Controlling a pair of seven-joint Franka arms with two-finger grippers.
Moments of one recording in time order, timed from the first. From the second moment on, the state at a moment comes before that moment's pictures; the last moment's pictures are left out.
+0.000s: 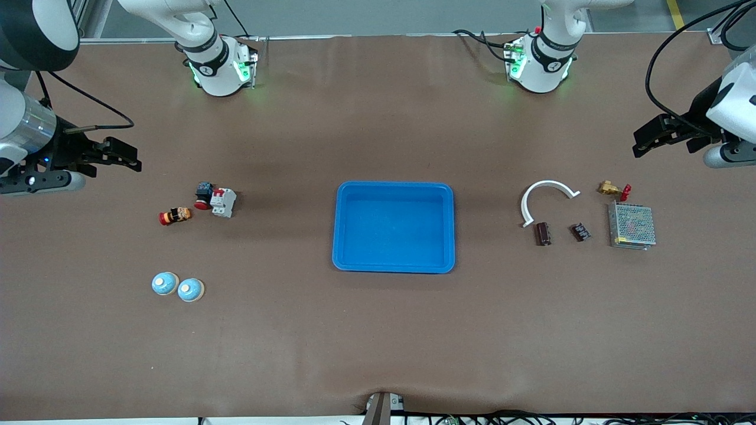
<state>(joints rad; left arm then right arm) -0.03 0.00 -0.06 -1.55 0.01 1.52 -0.16 0.11 -0.03 -0.11 -1.78 0.06 1.65 -0.07</state>
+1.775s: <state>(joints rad) -0.03 -0.01 -0.06 -1.52 0.01 1.49 -0.15 -0.08 -0.09 0.04 -1.66 0.02 1.56 -0.06</state>
